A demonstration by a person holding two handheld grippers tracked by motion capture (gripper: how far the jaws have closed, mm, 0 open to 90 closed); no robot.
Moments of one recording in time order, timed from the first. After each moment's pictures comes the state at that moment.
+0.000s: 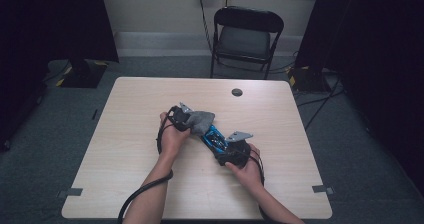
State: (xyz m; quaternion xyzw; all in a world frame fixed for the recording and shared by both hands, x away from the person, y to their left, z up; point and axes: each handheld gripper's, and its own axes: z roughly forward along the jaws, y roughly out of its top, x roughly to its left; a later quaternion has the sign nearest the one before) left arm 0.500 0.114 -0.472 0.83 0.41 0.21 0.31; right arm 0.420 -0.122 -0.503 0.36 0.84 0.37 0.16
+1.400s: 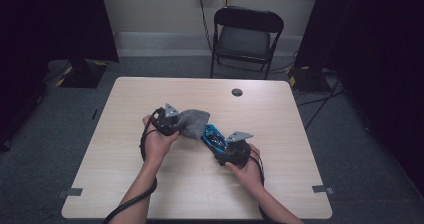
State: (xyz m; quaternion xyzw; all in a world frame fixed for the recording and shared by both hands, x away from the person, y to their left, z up) left arm 0.456 0.146 -0.434 0.81 0.39 0.22 0.37; right arm 0.419 -0.122 -0.503 0.36 0.84 0.37 0.16
